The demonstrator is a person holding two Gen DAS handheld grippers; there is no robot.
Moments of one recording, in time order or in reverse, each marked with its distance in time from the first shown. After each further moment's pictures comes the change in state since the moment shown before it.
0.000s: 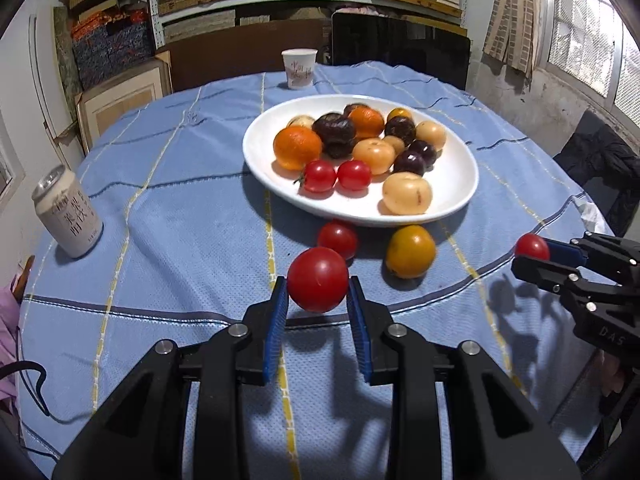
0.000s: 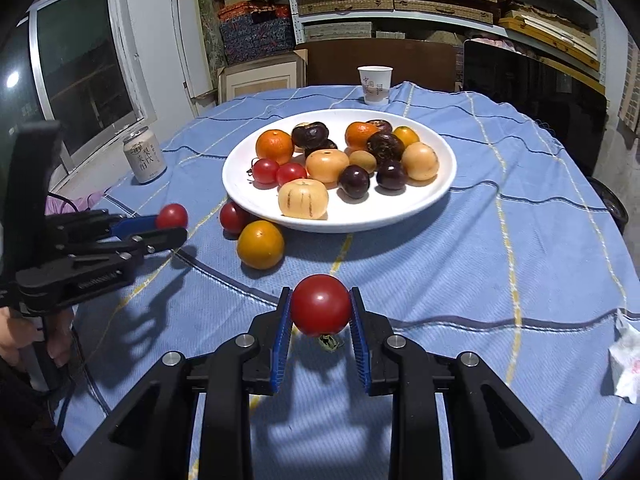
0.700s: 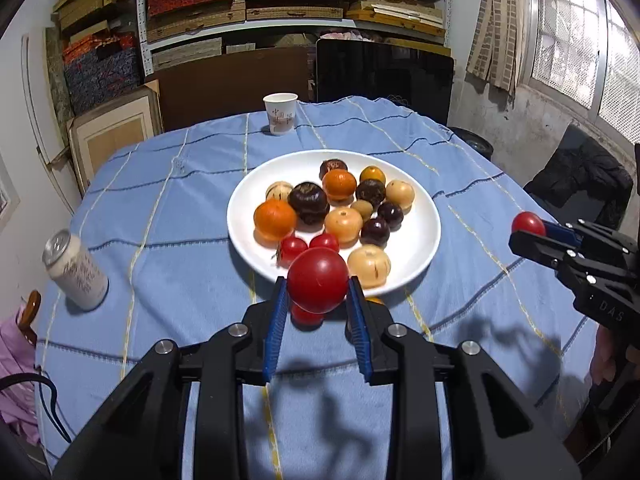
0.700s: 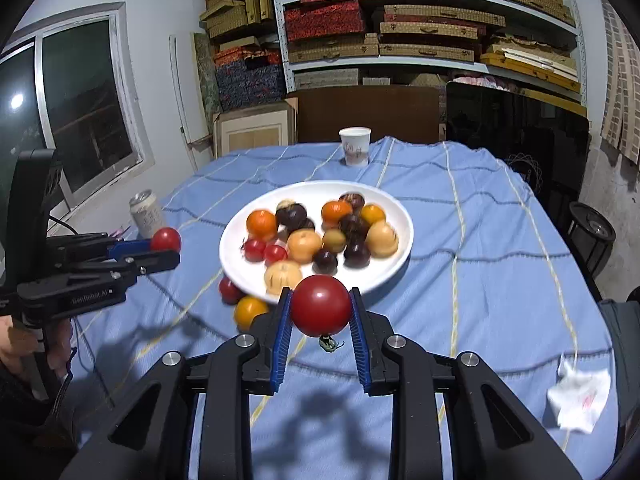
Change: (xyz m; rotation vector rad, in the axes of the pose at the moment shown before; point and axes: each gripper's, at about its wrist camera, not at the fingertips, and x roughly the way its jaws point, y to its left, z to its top) left arm -0.036 -0.017 0.054 0.029 -0.064 -0.034; right arm -0.047 -0.026 0.051 0.020 -0.151 -0.015
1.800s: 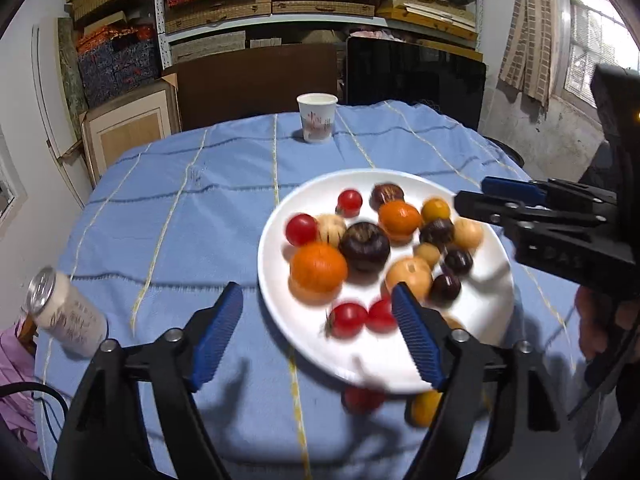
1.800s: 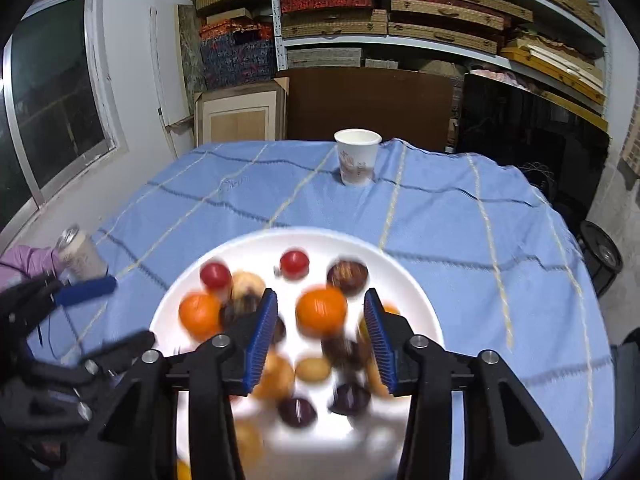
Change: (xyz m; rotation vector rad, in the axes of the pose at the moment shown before) left arm 0.067 0.042 0.035 -0.052 0.015 0.061; right arm 0.124 0.001 0.078 -0.049 0.098 -0.032
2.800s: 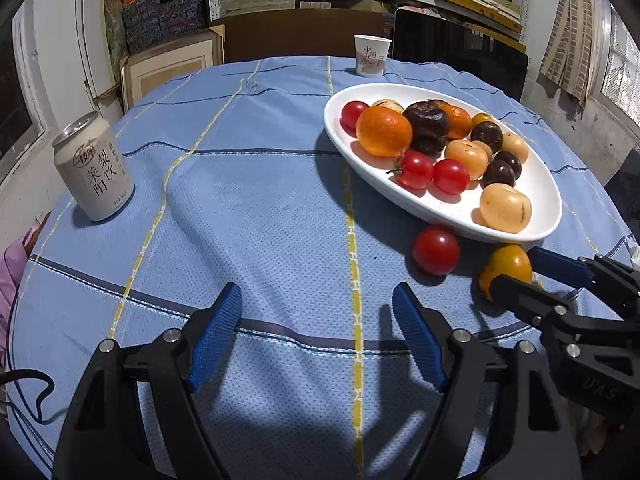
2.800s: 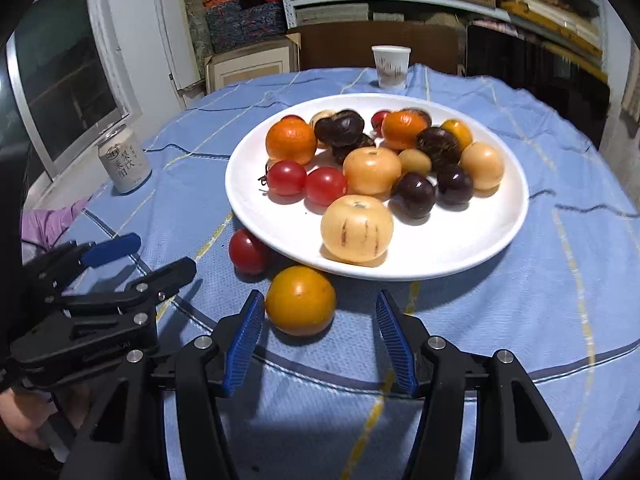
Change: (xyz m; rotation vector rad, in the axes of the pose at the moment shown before) left arm 0.007 0.027 -0.096 -0.129 0.087 0.100; right arm 0.004 0.076 -0.109 0.076 0.129 0.043
